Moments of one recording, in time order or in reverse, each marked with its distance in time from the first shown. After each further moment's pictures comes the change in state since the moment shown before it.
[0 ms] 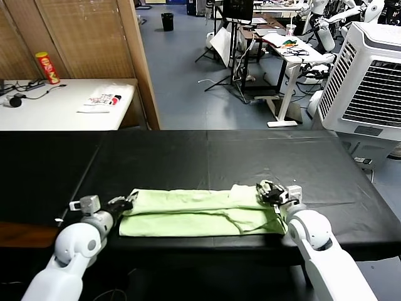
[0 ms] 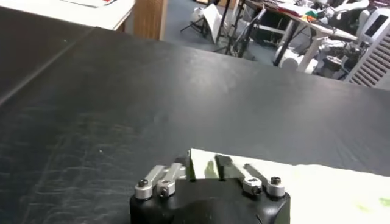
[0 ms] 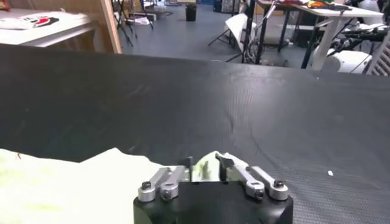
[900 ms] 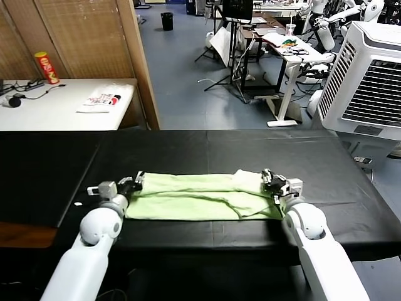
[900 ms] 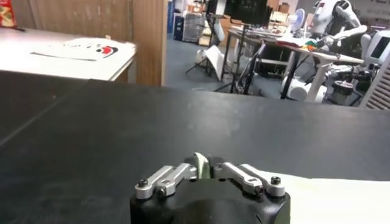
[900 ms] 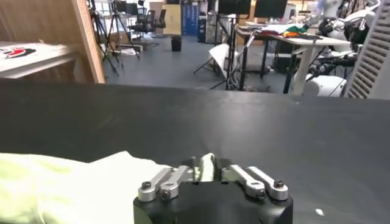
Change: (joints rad) left arm -0.160 -0.079 0.054 0.163 0.245 -0.139 0.073; right arm 0.013 0.007 0.078 -0.064 -0.024 0.123 -0.056
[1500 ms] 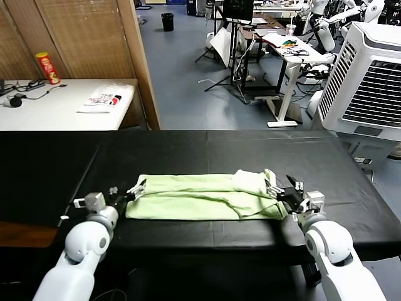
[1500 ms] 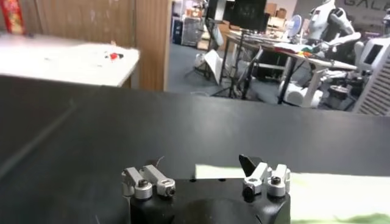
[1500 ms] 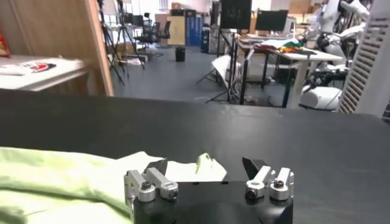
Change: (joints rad) left arm 0.175 -0.009 -0.066 -0.137 -0.112 0.021 -0.010; right arm -0.207 -0.029 0.085 0.283 0.036 -0.020 0.014
